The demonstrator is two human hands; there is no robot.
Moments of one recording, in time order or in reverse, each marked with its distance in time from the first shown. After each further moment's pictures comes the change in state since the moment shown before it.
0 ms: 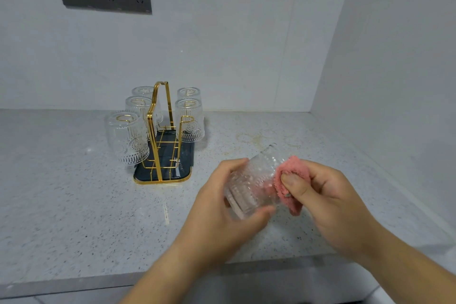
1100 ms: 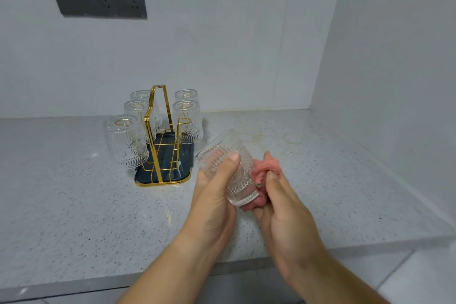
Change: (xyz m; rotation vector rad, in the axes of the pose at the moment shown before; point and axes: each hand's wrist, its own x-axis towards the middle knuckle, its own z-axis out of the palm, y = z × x) left_hand 0.024 -0.002 0.024 -0.992 0.158 -0.364; right_hand 0.002 0.027 0.071 0.646 0.301 0.274
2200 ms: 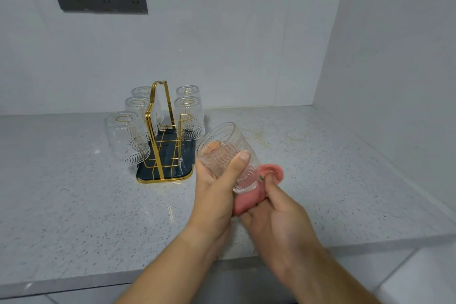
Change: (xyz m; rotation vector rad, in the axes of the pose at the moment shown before) left_hand 0.003 -0.003 -0.003 0.159 0.123 0.109; right_hand 0.013 0.022 0.001 0.440 0.040 0.253
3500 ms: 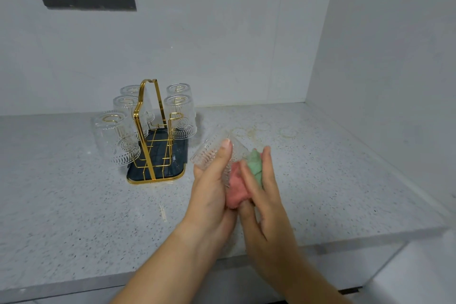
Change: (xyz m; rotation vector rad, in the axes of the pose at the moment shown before) left_hand 0.012 -0.008 0.004 -0.287 -0.006 -0.389; right_hand -0.003 0.010 -0.031 -1.203 -0.198 -0.872
